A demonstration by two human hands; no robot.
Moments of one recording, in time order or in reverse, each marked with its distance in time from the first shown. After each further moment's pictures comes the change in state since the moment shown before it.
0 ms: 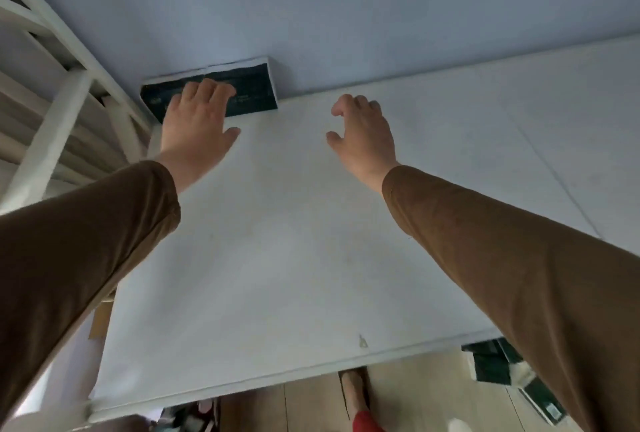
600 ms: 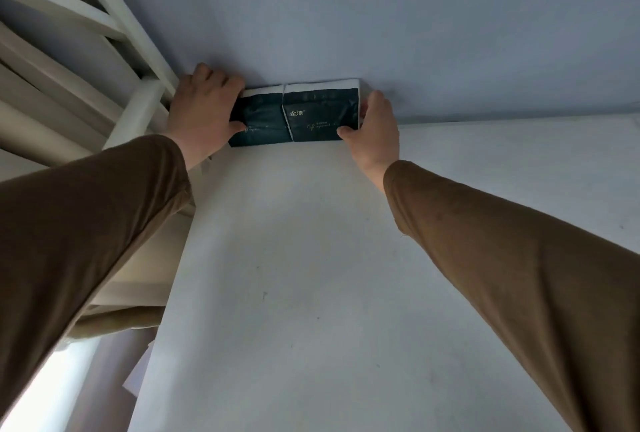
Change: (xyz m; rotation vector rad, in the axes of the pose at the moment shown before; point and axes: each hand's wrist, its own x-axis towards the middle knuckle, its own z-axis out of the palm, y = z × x) left_hand 0.064 -0.135 0.033 0.210 -0.126 -0.070; right_hand 0.133 -0.063 0.107 0.475 -0.058 0.166
